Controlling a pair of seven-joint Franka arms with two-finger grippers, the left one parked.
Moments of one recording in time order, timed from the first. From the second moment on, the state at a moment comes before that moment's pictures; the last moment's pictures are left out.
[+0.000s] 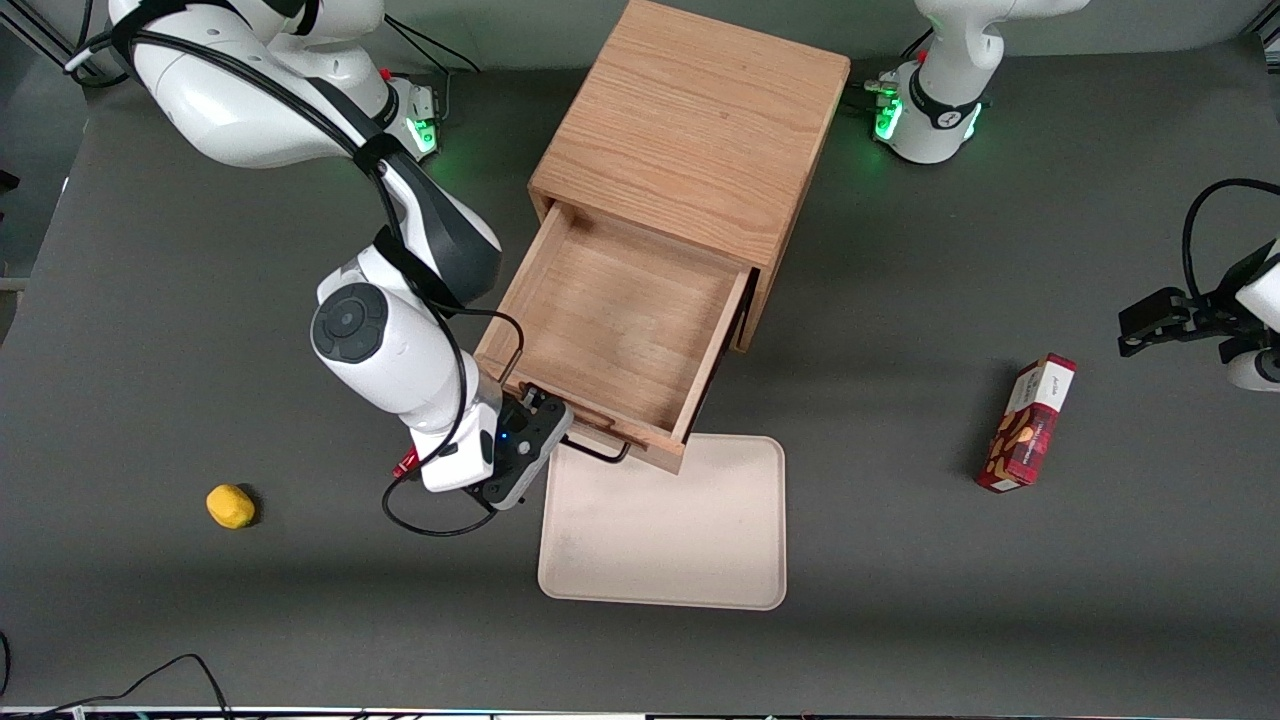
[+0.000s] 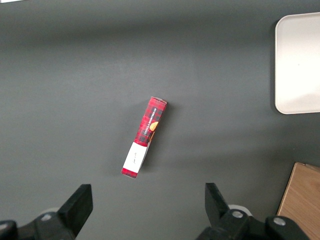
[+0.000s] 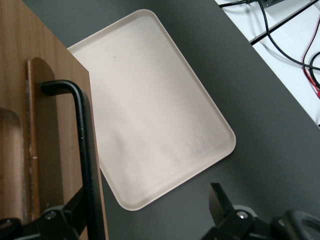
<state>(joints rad) 0.10 0.67 0.50 -1.32 -0.16 2.19 -0.41</state>
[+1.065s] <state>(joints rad) -0.04 0.29 0.31 -1.33 -0.01 1.78 -0.34</state>
